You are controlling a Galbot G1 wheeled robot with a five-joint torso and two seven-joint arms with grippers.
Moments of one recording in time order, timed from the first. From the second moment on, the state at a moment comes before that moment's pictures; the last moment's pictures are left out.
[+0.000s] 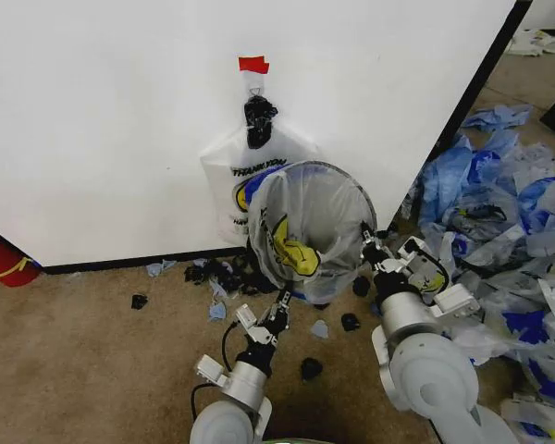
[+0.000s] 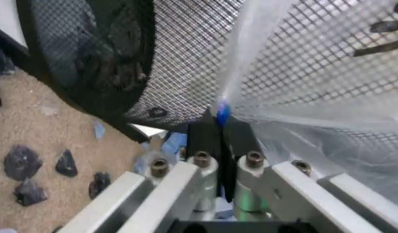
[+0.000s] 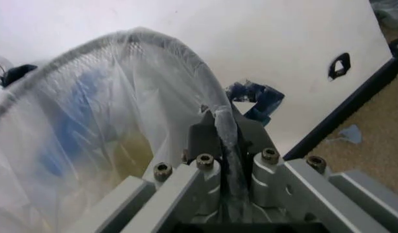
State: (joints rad) left arm 1.34 -1.21 0.05 -2.04 -1.18 -0.26 0.00; right arm -1.21 1.17 0.20 2.36 1.06 -0.02 0.72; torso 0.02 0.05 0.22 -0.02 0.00
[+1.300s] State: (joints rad) left arm 1.37 -1.19 0.01 -2.01 -1.13 -0.24 -0.08; right arm -1.14 1.16 0.22 2.28 1.06 -0.01 0.82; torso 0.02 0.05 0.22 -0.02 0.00
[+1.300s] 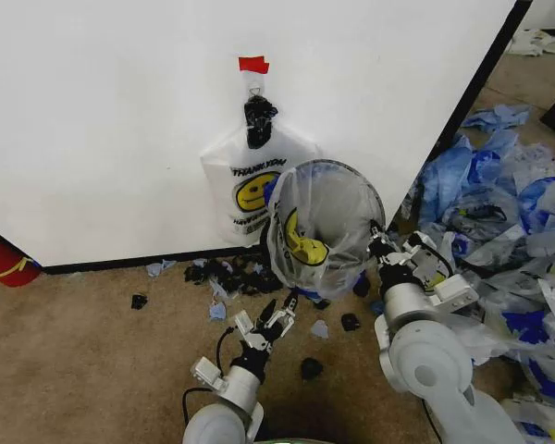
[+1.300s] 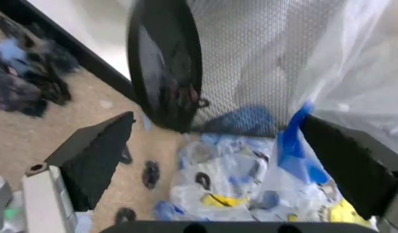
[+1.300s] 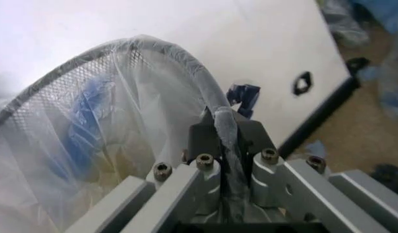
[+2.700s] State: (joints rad) left arm 1.41 -1.11 -0.21 -2.11 -1.13 -0.26 -0.19; right arm -1.20 1.23 -0.02 1.97 0.88 -0.06 0.76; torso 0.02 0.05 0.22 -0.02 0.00
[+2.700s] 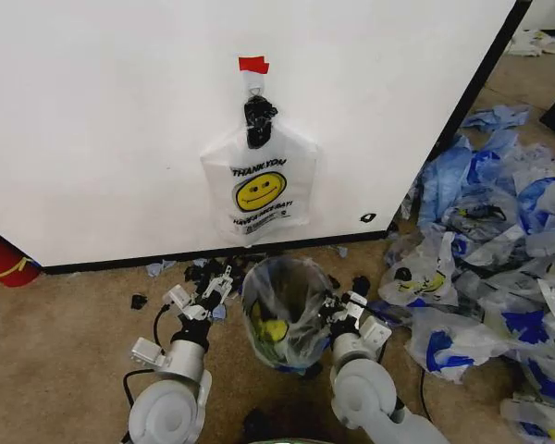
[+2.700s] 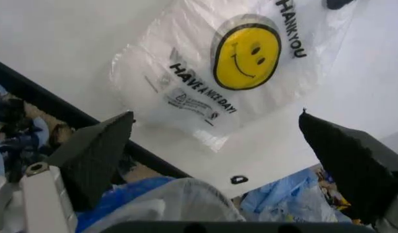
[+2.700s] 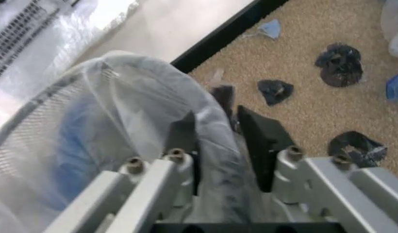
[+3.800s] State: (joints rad) left arm 1.45 -1.13 -0.19 -2.12 -1.09 -0.27 -0.19; right arm -1.30 1.17 0.05 1.96 0.75 0.02 0.61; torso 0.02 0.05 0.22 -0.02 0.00
